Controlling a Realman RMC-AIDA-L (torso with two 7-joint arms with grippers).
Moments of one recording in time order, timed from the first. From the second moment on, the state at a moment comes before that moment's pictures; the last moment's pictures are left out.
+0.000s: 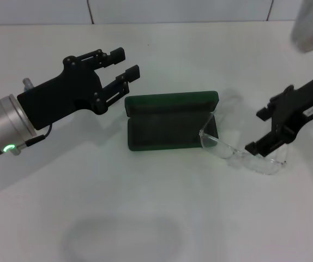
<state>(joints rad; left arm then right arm) -0.36 -2.09 1.12 0.62 1.24 1.41 -0.97 0.66 2.01 -1.34 -1.39 -2.40 -1.65 2.27</state>
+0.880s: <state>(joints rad) -0.37 -2.09 1.13 0.61 1.25 1.41 -0.95 0.74 2.03 -1.73 -1.22 -2.50 -1.42 2.39</state>
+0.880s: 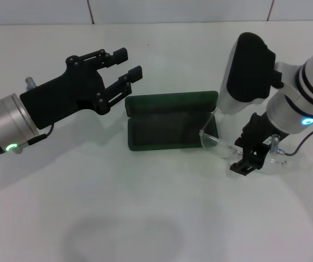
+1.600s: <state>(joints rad) -0.37 -2.09 1.13 0.61 1.25 1.41 -0.95 0.74 2.03 -1.76 -1.20 -2.50 -1.39 2.38</state>
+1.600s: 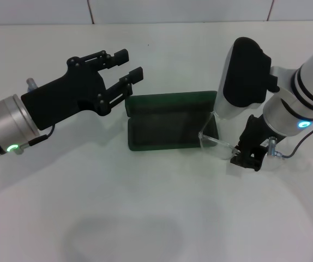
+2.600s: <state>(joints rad) -0.37 -2.09 1.11 0.61 1.24 1.43 -0.96 0.49 2.03 -1.27 -1.37 -2.04 -1.56 1.63</state>
